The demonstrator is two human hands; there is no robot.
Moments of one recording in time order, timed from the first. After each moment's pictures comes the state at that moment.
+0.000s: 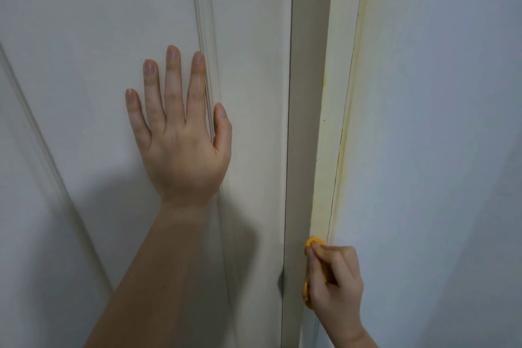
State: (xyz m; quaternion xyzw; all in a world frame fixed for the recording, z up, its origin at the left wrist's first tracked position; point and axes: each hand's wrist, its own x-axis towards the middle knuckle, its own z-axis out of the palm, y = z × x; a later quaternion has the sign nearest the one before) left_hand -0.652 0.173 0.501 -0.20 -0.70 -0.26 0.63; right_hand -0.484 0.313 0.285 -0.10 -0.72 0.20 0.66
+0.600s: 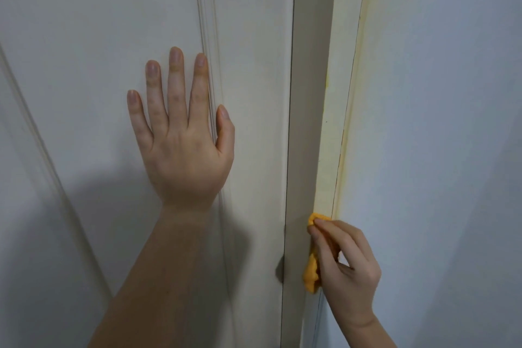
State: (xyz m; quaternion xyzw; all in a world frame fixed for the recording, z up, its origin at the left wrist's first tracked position) left_hand -0.653 0.172 0.500 -0.21 -0.69 -0.26 0.64; right_hand -0.479 0.314 0.326 -0.12 -0.69 0.18 0.69
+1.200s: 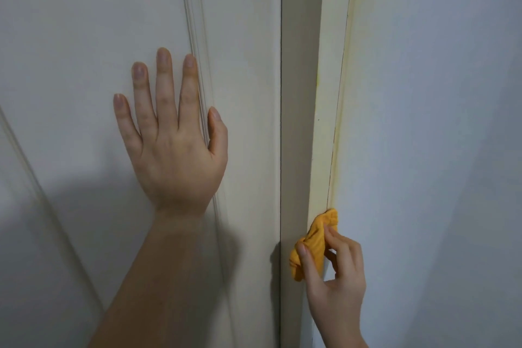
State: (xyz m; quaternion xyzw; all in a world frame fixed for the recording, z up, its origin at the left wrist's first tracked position) left_hand -0.654 0.173 0.499 -0.22 -0.69 -0.28 0.64; right_hand -0.480 0.282 0.299 -0.23 -0.67 0.29 0.64
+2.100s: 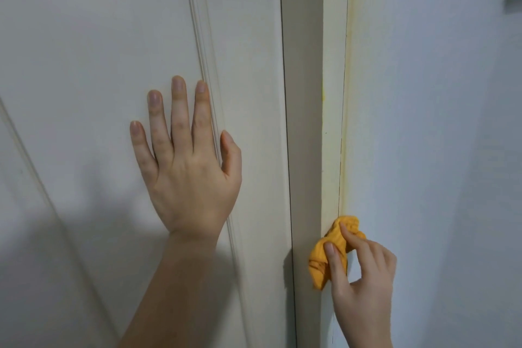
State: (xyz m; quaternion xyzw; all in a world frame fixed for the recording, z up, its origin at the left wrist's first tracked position) left_hand -0.657 0.169 0.500 -0.25 -0.69 -0.28 0.62; right_hand -0.480 0.283 0.317 -0.30 -0.69 0.20 0.63
